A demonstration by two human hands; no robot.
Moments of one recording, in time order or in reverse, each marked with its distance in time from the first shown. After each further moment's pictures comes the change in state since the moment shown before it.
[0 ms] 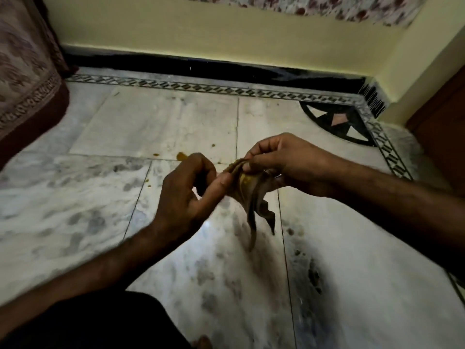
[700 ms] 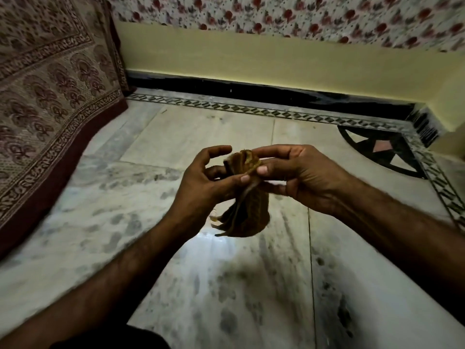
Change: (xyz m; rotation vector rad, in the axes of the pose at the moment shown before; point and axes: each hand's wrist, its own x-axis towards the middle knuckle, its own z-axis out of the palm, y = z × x) left_hand 0.027 0.007 -0.028 -0.411 0.102 -0.517; right_hand 0.025 -0.016 0.021 0.457 -0.062 -0.099
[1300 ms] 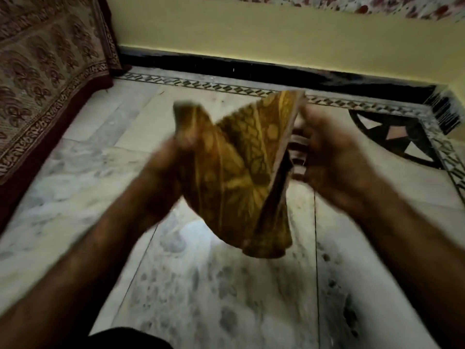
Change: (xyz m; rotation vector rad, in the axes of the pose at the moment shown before) left_hand 0.025 0.003 -0.051 -0.221 -0.061 -0.142; right_hand 0.017 -0.001 -0.022 -0.005 0.117 -0.085
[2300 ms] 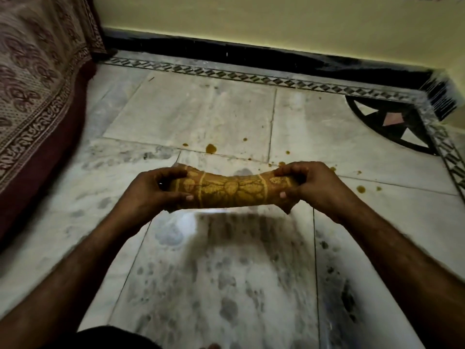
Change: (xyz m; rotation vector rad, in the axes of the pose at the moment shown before) left_hand 0.005 -0.064 -0.065 0.561 0.143 -0.092; right_hand 0.014 0.086 -0.028 -0.650 0.134 0.146
